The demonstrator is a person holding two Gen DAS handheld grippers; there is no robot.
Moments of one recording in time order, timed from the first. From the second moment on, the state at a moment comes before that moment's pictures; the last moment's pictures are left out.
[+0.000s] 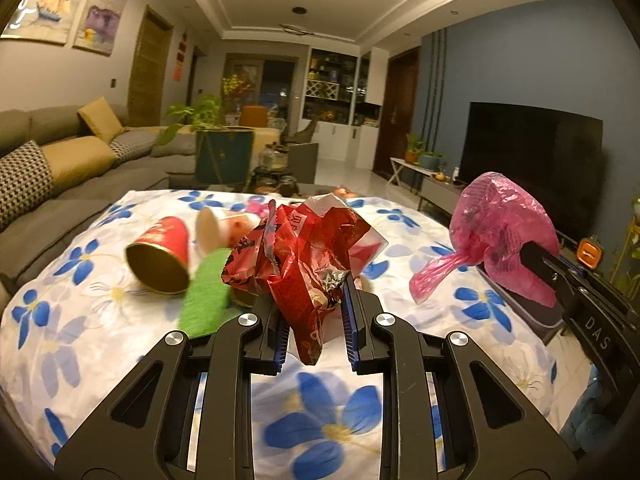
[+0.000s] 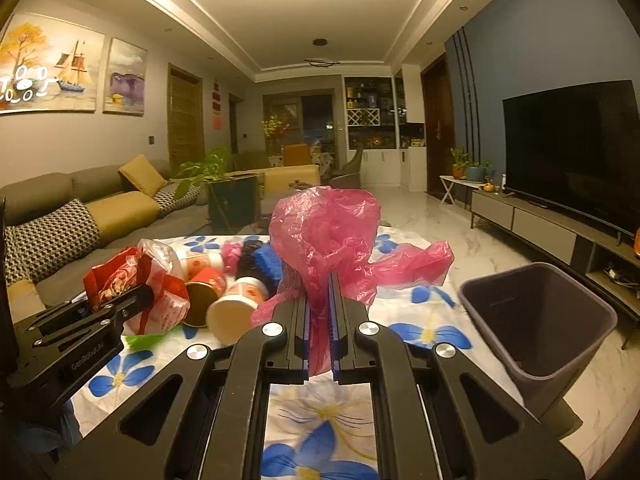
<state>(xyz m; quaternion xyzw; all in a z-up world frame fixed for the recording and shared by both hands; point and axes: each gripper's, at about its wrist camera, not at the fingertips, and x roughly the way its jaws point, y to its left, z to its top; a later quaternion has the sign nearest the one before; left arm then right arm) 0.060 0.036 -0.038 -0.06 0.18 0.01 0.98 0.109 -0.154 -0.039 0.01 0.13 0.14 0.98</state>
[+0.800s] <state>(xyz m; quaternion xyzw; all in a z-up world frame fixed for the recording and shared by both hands) 0.108 -0.056 -0.023 -0.02 0.16 -0.07 0.98 0.111 -0.224 -0.037 0.03 0.12 0.05 0.99</state>
